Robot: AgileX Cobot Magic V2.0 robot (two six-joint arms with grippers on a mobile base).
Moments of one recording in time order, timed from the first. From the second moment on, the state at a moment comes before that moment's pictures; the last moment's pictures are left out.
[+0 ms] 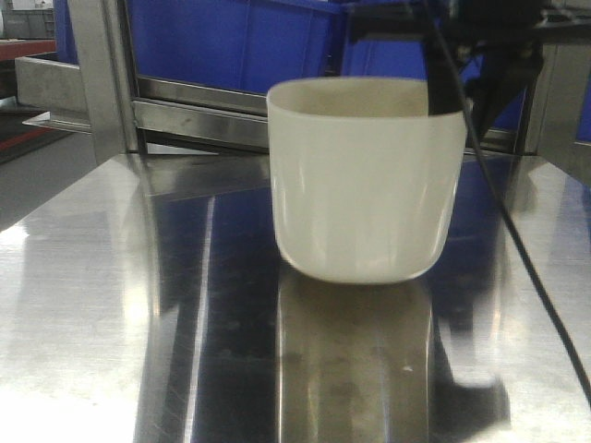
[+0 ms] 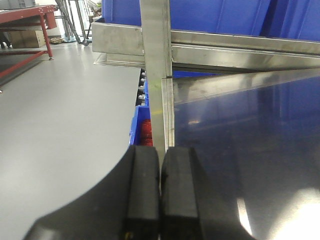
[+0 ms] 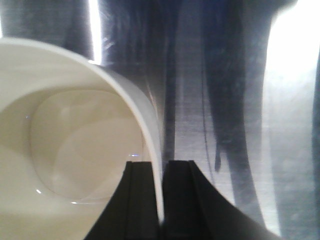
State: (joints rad) left arm -0.13 -0.01 0.01 0.00 0.16 0.04; right arm 0.54 1.61 -1.40 -0.16 1.07 0.67
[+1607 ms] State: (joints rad) left arm -0.13 -0.01 0.01 0.00 0.16 0.04; right arm -0.04 0.48 -0.62 0.01 0.73 0.02
